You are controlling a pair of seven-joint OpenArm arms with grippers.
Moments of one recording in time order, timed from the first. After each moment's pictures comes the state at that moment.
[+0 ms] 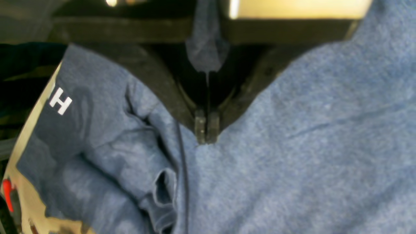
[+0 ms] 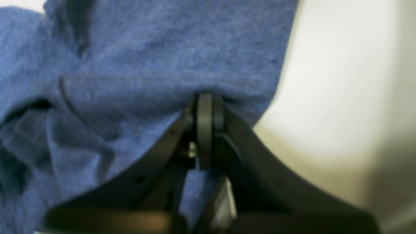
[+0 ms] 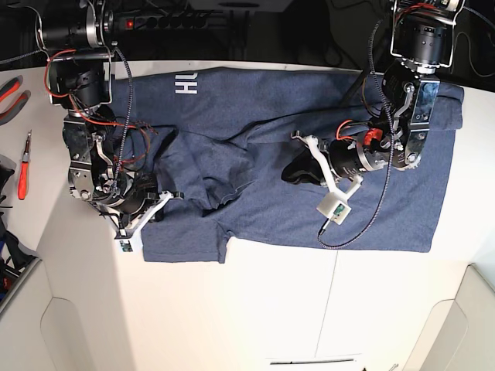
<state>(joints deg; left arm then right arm) -1.8 -13.4 4.3 72.3 -28.0 -38.7 32.0 17.0 5.7 0.0 53.5 9.8 17.9 -33.0</state>
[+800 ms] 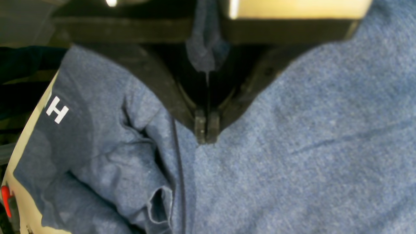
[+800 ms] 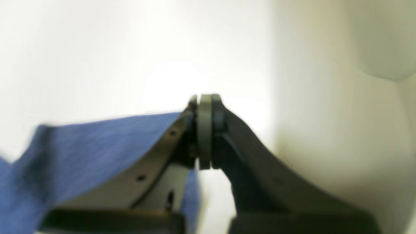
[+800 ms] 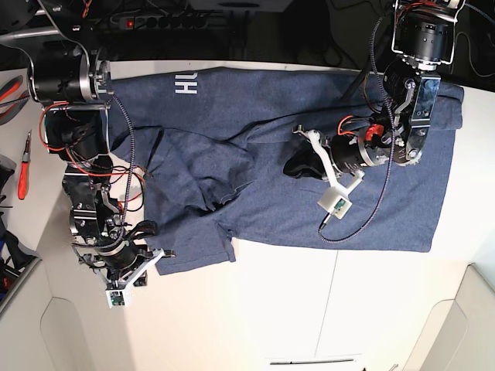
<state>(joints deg) -1.0 -13.5 4.3 72.3 -28.0 -38.7 32.4 28.6 5.4 -0.5 43.6 1.9 13.1 -16.5</state>
